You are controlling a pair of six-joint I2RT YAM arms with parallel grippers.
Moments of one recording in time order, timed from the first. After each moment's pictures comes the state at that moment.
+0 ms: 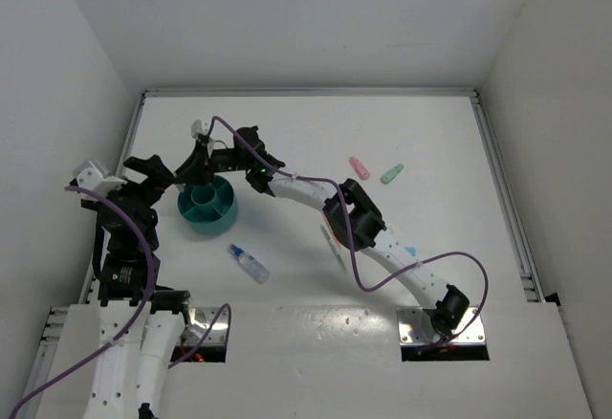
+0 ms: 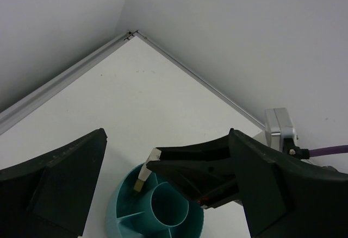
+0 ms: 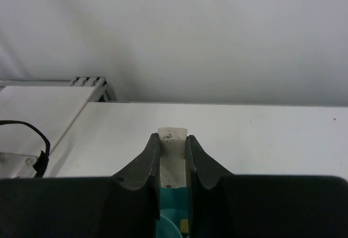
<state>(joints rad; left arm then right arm) 0.04 0.45 0.65 -0.21 -0.41 -0.51 0.89 2.75 2.32 0.61 -0.83 0.22</state>
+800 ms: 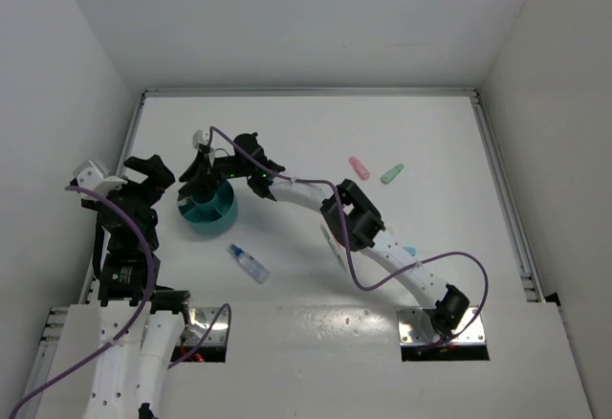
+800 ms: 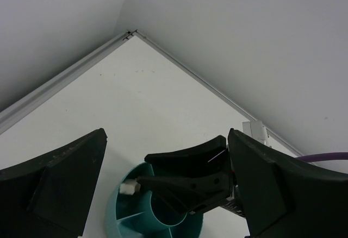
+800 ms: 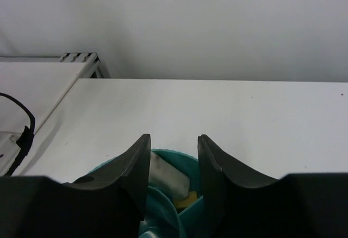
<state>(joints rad) 0.04 0.45 0.65 -0.21 -0.41 -0.51 0.89 2.78 2.27 0.59 -0.84 0.14</state>
